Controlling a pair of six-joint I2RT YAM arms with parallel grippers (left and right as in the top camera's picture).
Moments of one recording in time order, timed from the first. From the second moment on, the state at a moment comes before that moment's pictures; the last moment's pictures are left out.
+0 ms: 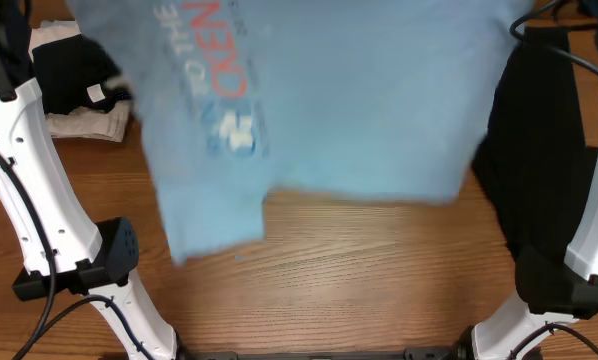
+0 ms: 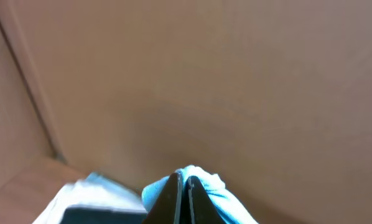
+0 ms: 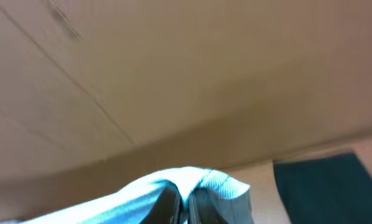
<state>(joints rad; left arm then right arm) 0.20 2.08 2.92 -1.00 -0.04 -0.29 -0.12 1.87 2.49 -0.94 -0.14 0.30</state>
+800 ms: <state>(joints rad) 0.20 2.14 2.92 -1.00 -0.01 -0.23 -0.12 2.00 2.52 -1.00 -0.15 0.26</state>
